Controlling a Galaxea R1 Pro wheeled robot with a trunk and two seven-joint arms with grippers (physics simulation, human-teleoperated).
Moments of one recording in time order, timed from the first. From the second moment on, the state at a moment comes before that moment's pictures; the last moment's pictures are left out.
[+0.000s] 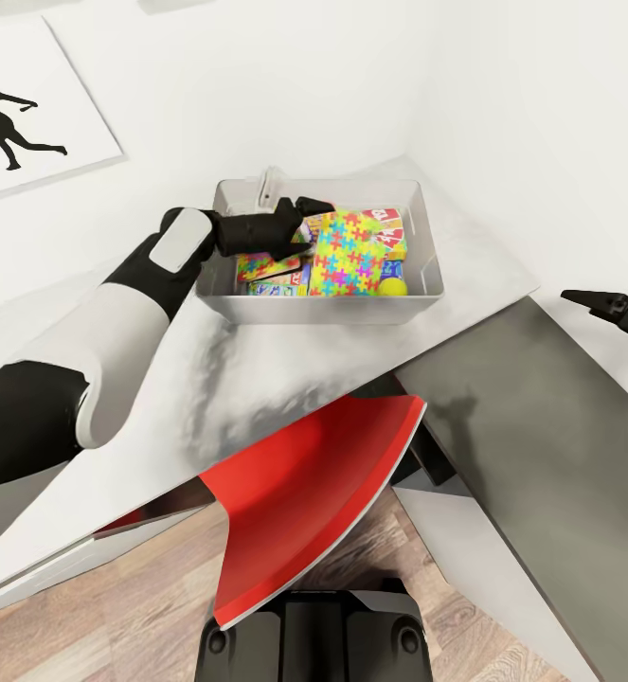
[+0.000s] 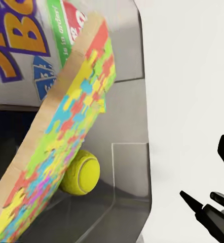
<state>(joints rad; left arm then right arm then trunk) -1.66 -0.08 -0.21 -0.48 1.06 0.85 -0.28 -0.79 -0.74 -0.25 -1.62 -1.21 1.04 0.08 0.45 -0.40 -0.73</state>
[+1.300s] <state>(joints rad) -1.68 -0.06 -0.06 -0.79 1.07 0.95 0.05 -0.79 -0.72 -0.25 -1.62 -1.21 1.04 0.08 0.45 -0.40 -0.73</state>
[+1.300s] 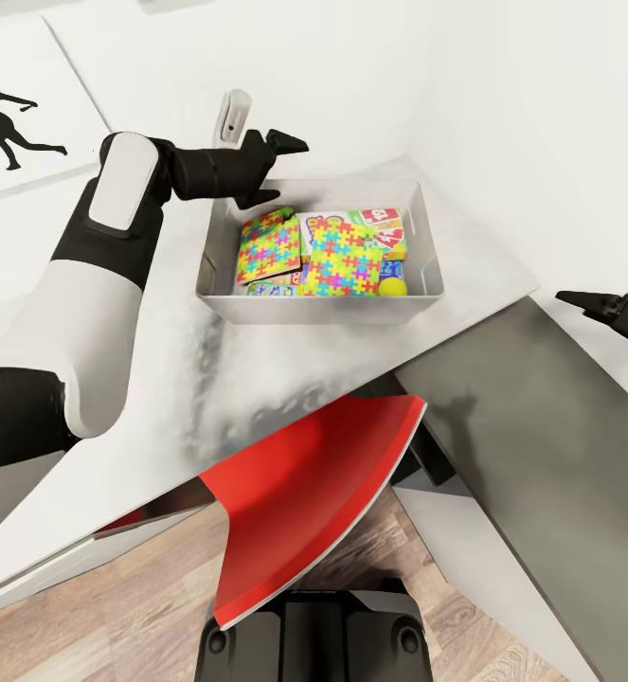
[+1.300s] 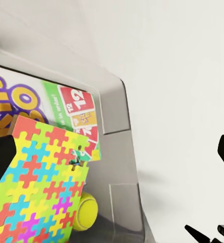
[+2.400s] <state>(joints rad) -1.66 -0.08 -0.06 -0.86 1.10 0.96 0.05 -0.79 -0.72 -0.25 -1.62 -1.22 1.04 0.08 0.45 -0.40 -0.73</state>
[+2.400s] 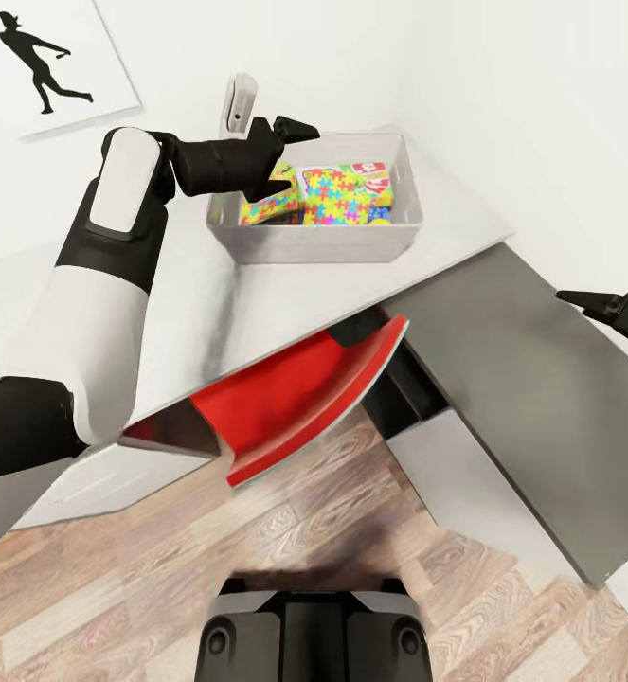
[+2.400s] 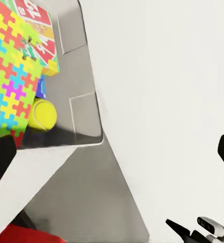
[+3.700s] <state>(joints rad) -1.65 -0.11 -0.07 -0.87 1.11 0.97 0.03 -0.74 -0.74 -0.27 -1.62 -1.22 1.04 0.08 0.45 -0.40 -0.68</state>
